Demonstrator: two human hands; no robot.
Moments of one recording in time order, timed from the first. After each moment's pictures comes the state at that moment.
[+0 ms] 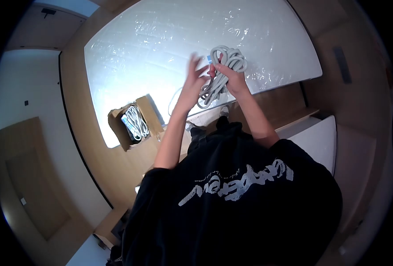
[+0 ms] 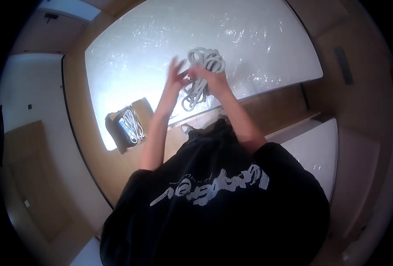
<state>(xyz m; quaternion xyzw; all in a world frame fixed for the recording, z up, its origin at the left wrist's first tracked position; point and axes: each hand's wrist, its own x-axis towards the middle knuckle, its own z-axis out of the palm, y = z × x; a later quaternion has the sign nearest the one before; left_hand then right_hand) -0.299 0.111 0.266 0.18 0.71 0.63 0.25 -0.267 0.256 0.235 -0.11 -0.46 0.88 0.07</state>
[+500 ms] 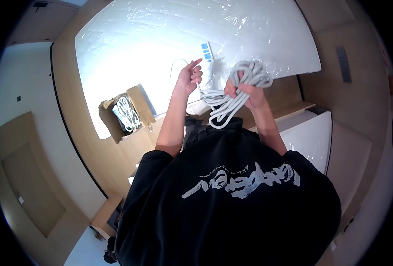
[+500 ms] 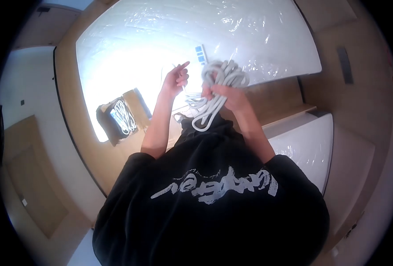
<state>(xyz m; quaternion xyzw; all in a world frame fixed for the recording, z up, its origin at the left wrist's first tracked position) -0.336 0.111 0.122 -0.28 0.21 0.82 0.45 -0.207 0.293 0.236 0.02 -0.40 0.92 -0.04</state>
